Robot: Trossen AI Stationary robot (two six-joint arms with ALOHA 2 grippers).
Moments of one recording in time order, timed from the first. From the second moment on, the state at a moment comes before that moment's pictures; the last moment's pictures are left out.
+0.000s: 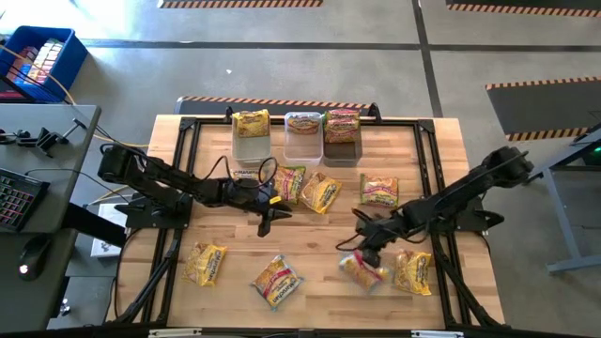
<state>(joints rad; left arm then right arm) -0.04 1.51 0.51 0.55 0.08 -0.15 0.40 1.38 0.57 -0.15 0.01 0.78</state>
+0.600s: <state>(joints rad) -0.11 1.52 0.51 0.59 0.08 -0.20 0.32 1.38 0.77 -0.54 -0.15 0.68</state>
